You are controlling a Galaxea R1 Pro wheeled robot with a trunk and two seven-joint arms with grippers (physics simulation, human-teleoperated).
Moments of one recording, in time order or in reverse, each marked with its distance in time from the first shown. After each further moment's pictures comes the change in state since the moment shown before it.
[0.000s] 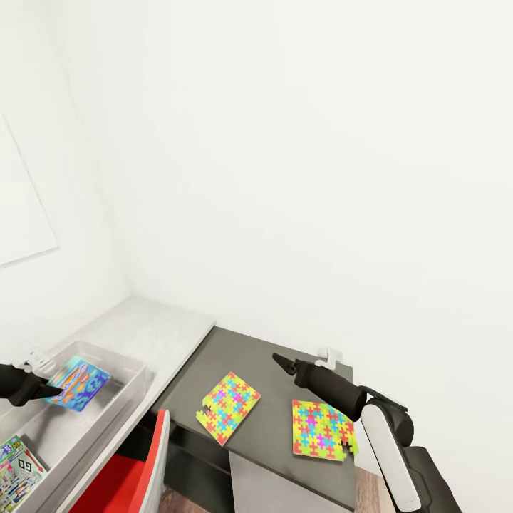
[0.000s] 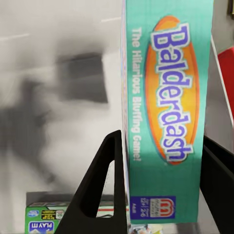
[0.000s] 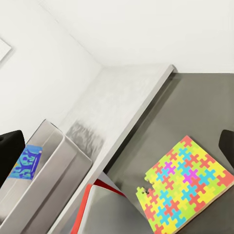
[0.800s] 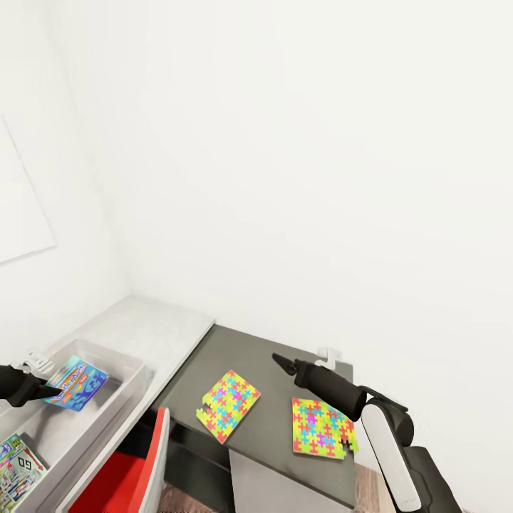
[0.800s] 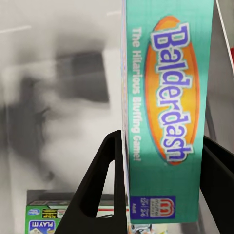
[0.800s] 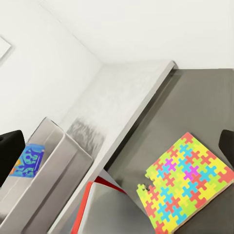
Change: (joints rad) left arm 0.001 0.000 0.001 0.019 0.009 -0.010 0.024; right arm 0.000 0.000 -0.002 -0.001 -0.001 0.007 0.008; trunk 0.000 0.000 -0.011
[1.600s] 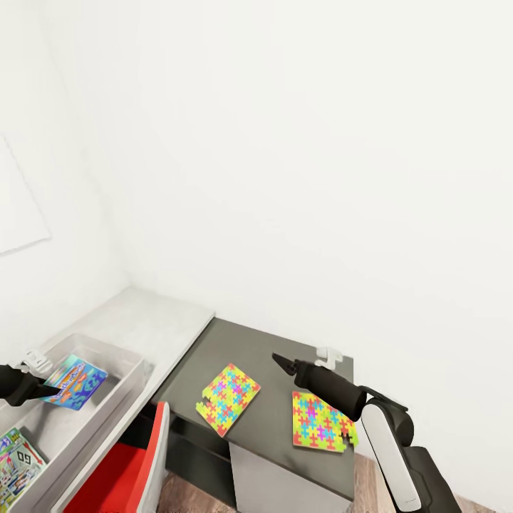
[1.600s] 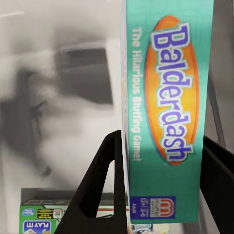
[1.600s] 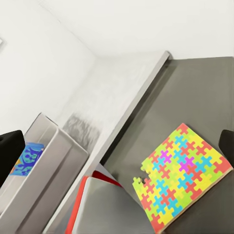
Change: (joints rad) left arm -0.002 0.002 0.008 0.004 0.000 -0.004 -0.001; right arm 0.000 0.000 0.000 -0.001 0.000 0.001 0.000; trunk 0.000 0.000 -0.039
